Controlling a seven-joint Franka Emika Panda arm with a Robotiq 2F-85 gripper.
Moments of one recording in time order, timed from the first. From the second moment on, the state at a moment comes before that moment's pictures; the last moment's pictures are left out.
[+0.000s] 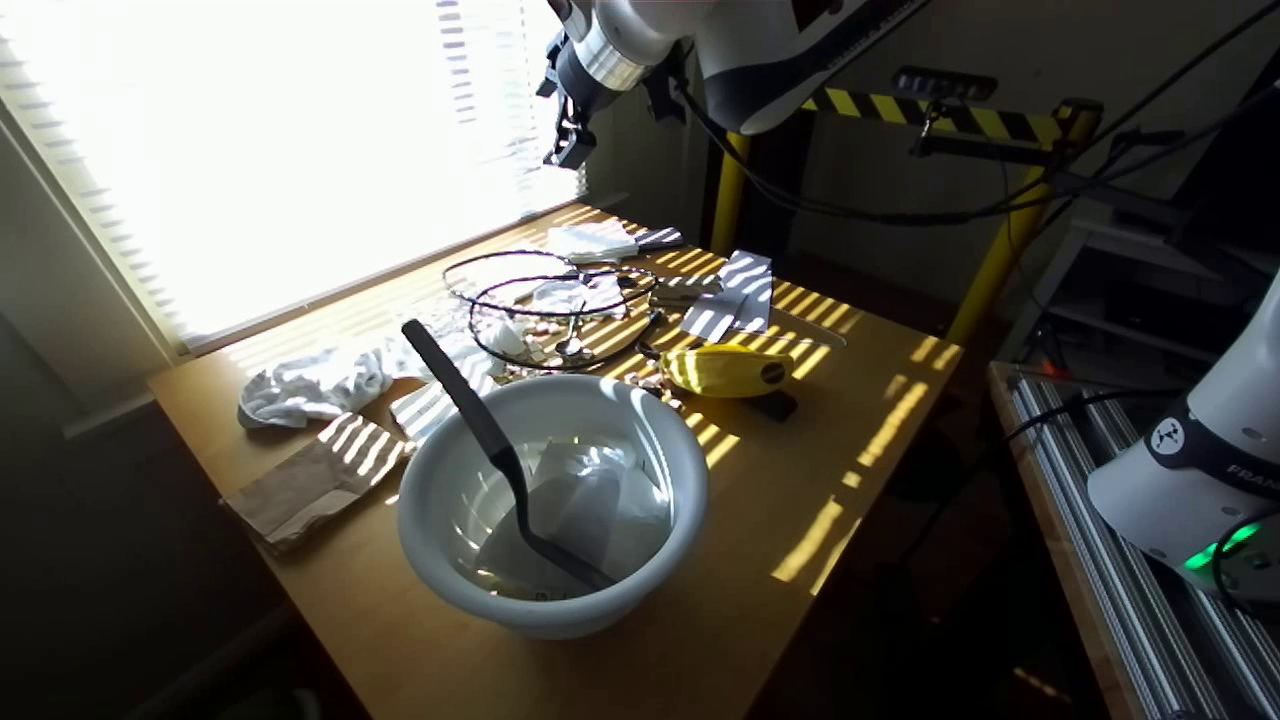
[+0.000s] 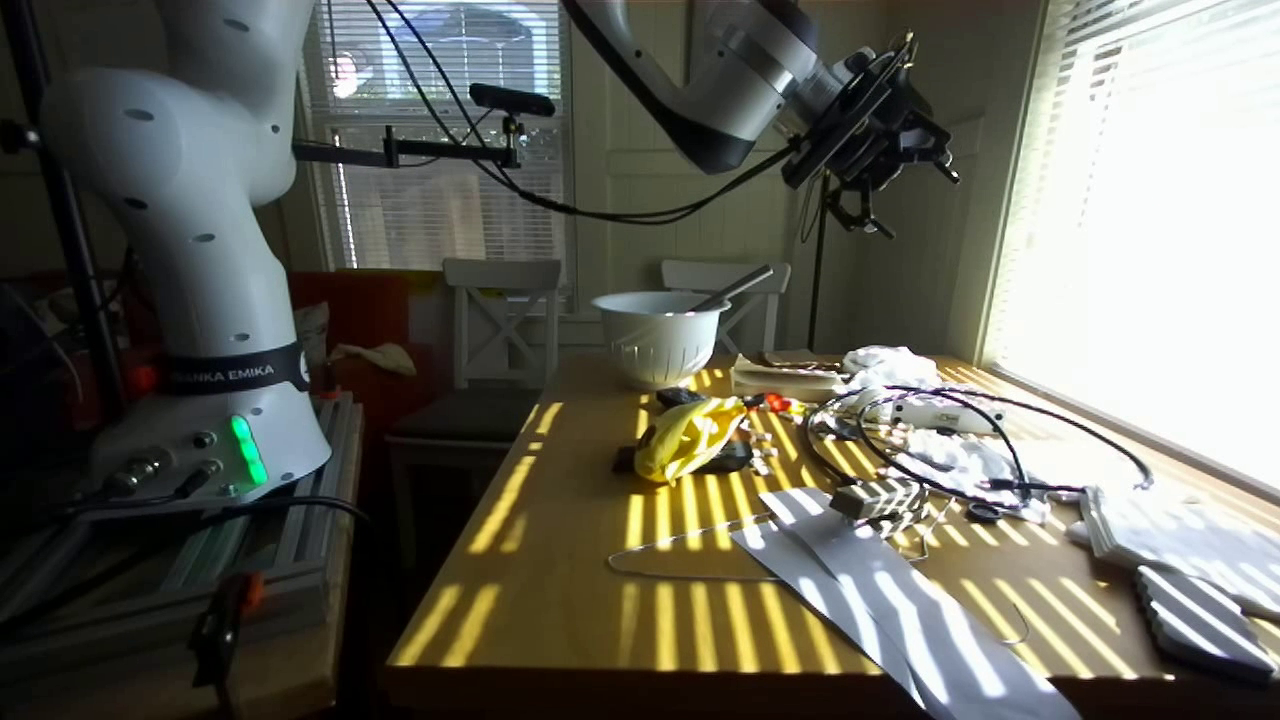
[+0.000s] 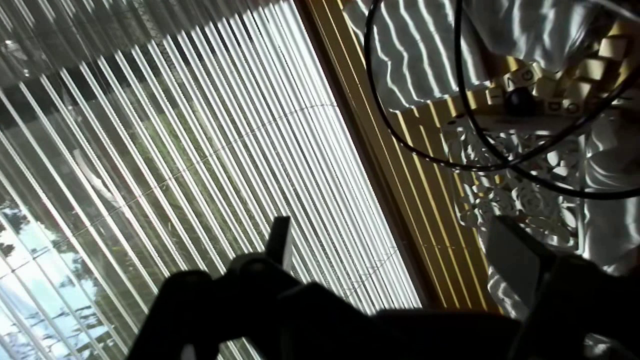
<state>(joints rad) -0.23 0.41 -0.05 -1.76 -1.22 2.92 0.21</state>
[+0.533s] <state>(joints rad) -0.12 0.64 -0.02 -1.69 -1.29 2.86 0.20</state>
